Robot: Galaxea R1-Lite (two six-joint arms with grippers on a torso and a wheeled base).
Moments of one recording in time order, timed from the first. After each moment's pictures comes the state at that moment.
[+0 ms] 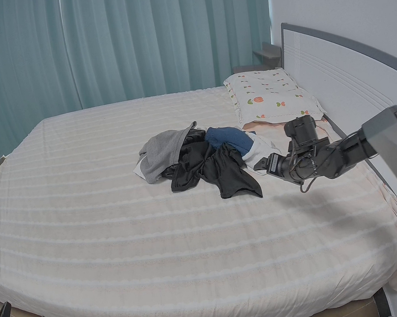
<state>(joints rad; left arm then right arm) 0.00 0.02 -0.02 0.00 -0.01 0.01 0.33 2.36 -1.59 -0.17 -0.02 0.63</state>
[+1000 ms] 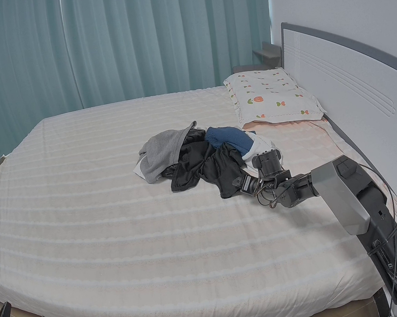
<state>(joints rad) 0.00 0.02 -0.02 0.00 -0.01 0.01 0.38 2.78 -2.00 -0.26 -0.11 0.66</state>
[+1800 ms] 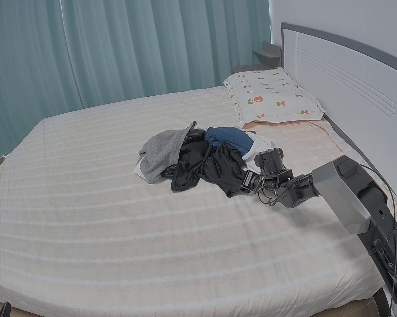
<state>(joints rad) 0.00 0.02 -0.02 0.00 -0.01 0.01 0.37 2.76 -1.96 -0.33 -0.09 0.75</state>
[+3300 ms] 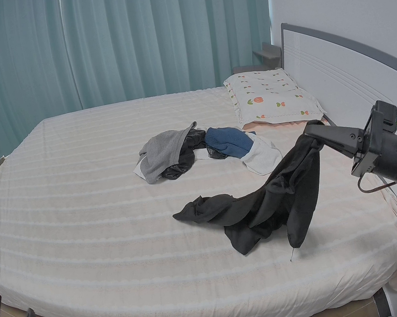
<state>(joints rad) 0.00 0.08 -0.13 -0.05 -0.04 -0.07 0.44 1.38 -0.60 -0.92 0.46 0.88</state>
